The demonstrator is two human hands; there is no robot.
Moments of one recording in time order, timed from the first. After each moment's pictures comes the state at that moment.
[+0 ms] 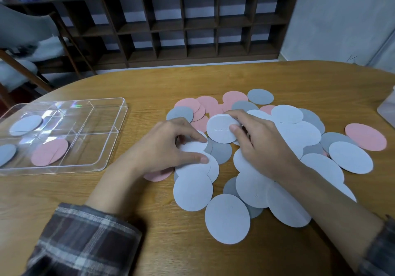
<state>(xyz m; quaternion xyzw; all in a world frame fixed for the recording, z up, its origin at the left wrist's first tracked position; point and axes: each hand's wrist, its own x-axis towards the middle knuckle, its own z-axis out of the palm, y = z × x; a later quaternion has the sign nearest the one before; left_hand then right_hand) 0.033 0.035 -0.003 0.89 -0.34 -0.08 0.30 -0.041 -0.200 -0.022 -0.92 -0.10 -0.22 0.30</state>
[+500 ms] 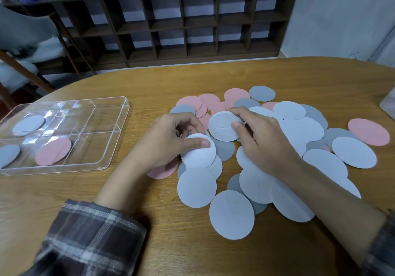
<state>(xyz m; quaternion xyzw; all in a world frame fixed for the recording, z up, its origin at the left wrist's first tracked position) 0.033 0.030 -0.006 0.84 -0.29 -0.10 0.45 -0.043 -0.196 -0.024 -0.91 -0.08 -0.24 0.33</state>
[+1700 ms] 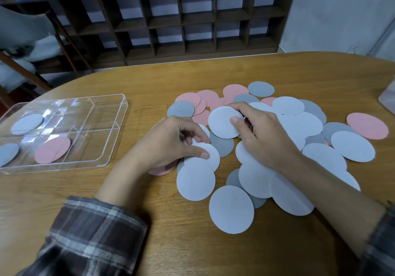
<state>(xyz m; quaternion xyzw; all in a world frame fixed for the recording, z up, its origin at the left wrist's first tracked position) 0.027 0.029 -0.005 0.86 -0.32 -0.12 0.37 -0.043 -0.196 -0.022 -0.91 -0.06 -0.20 0.35</state>
